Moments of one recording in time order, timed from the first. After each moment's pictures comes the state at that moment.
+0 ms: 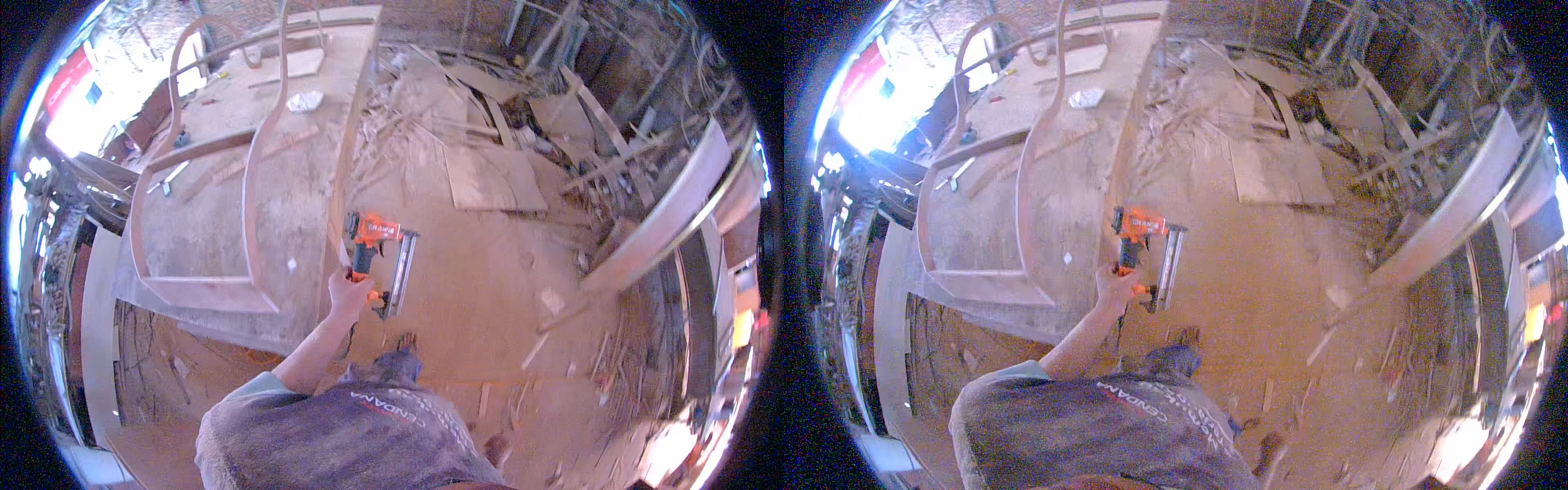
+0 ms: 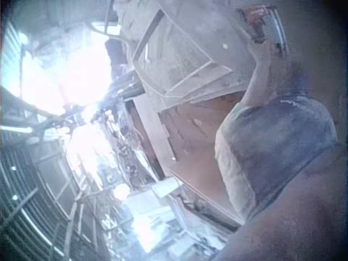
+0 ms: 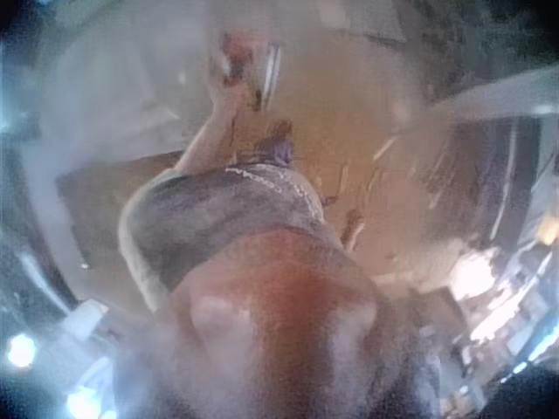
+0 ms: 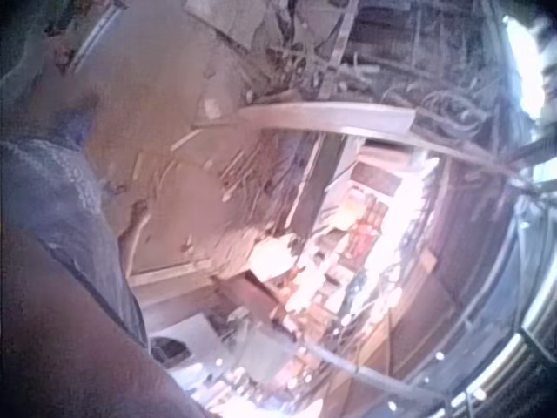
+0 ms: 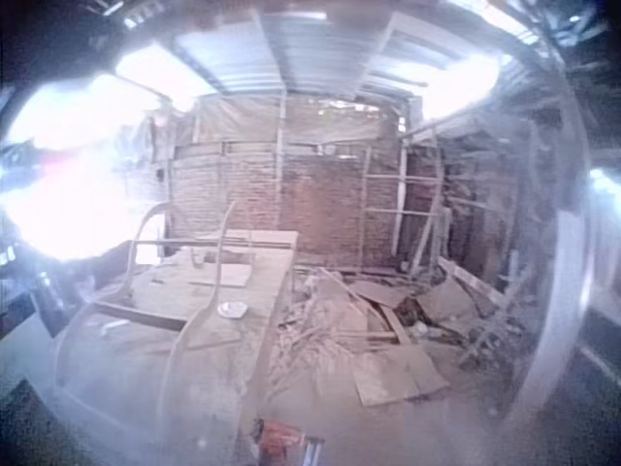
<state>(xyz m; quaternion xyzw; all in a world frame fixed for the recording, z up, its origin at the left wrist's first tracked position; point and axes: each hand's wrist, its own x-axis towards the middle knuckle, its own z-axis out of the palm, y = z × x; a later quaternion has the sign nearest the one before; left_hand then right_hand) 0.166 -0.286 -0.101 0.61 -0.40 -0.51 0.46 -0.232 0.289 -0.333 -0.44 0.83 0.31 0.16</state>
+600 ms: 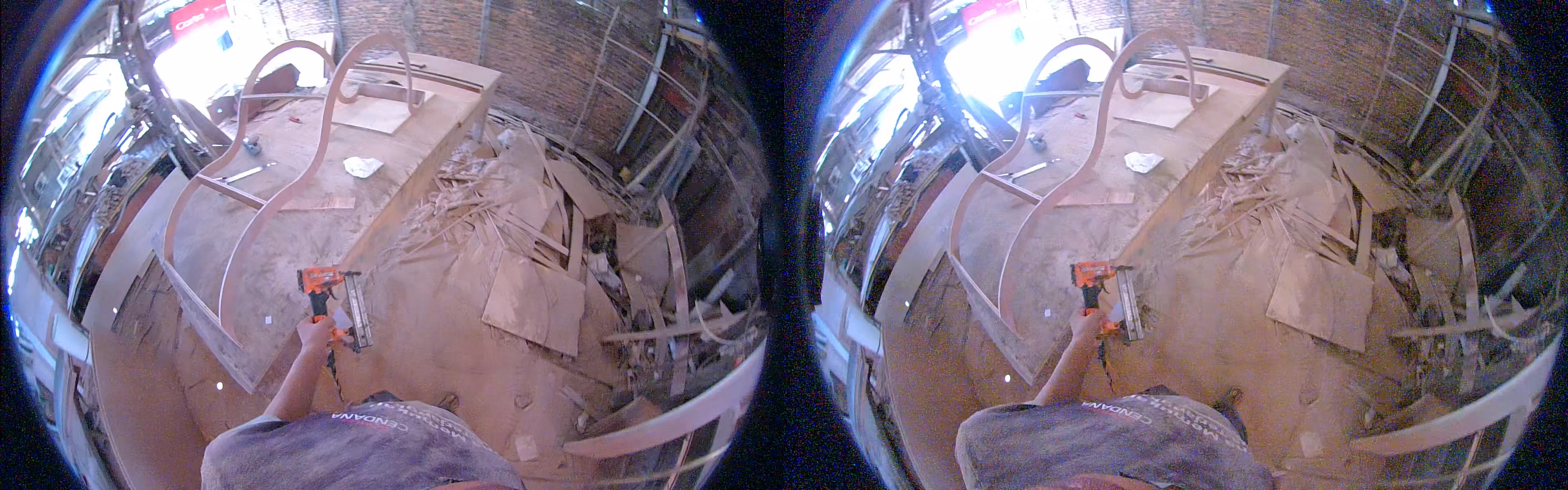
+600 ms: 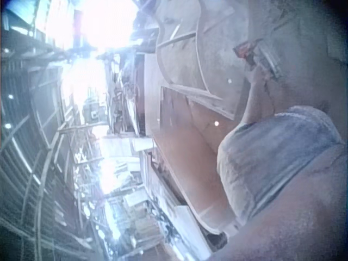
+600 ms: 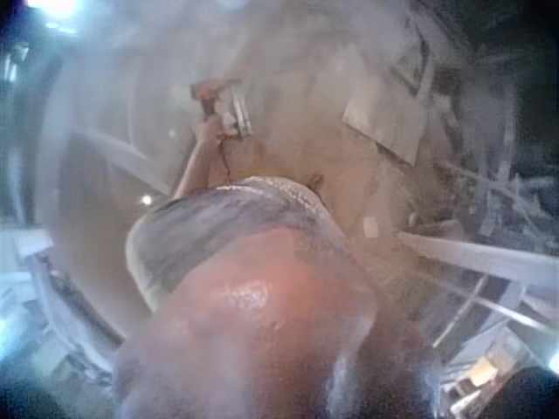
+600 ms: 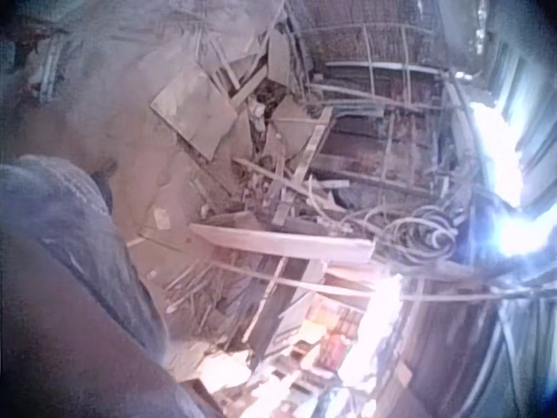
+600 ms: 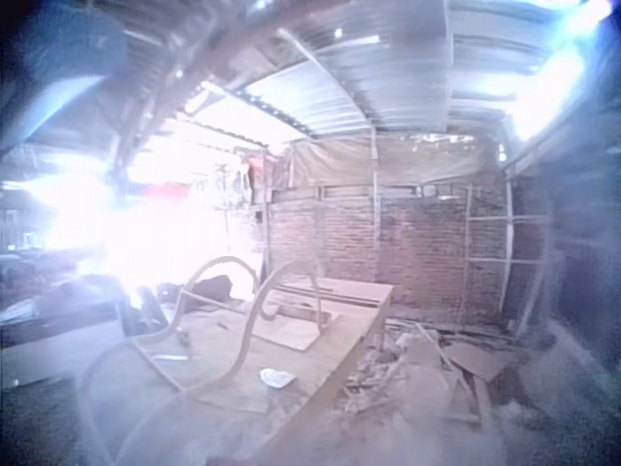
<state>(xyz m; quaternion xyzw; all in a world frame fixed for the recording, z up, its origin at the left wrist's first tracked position) 0.071 -0.459 -0.057 0.76 -0.11 -0.34 0.55 -0.633 -0.339 -0.265 -0.48 0.83 0.01 0.26</state>
